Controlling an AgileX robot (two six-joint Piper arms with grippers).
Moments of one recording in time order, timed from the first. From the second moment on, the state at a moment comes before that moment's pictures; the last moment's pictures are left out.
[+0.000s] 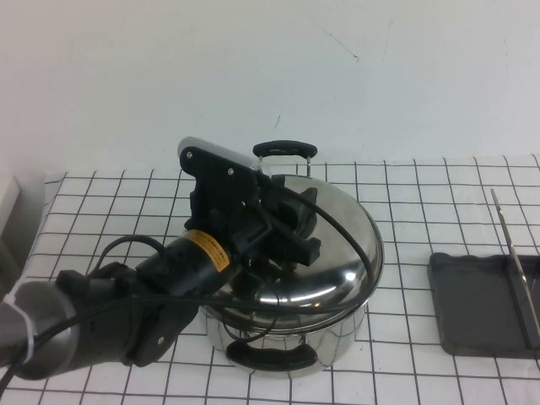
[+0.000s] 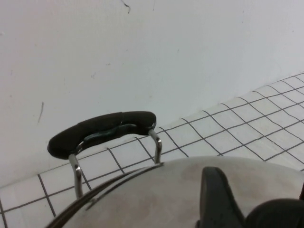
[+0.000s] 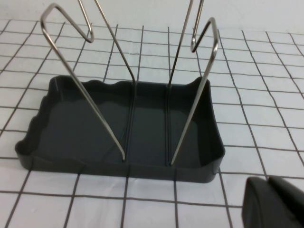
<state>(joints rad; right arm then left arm) -0.02 -0.01 0.02 -0.11 0.42 0.04 -0.68 1.67 -0.79 0.09 -0.65 -0.24</state>
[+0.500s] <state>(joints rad) -0.02 -0.01 0.02 -0.11 0.42 0.04 -0.68 1.38 -0.82 0.21 -0.68 -0.51</state>
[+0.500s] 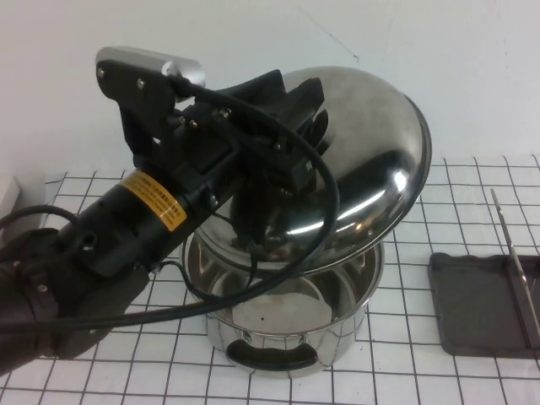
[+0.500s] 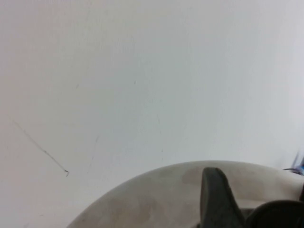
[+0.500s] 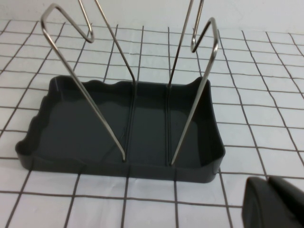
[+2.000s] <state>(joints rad) 0.14 0.28 -0.33 0.77 0.24 -0.21 -0.68 1.59 -0.83 0.33 -1.09 -0.88</state>
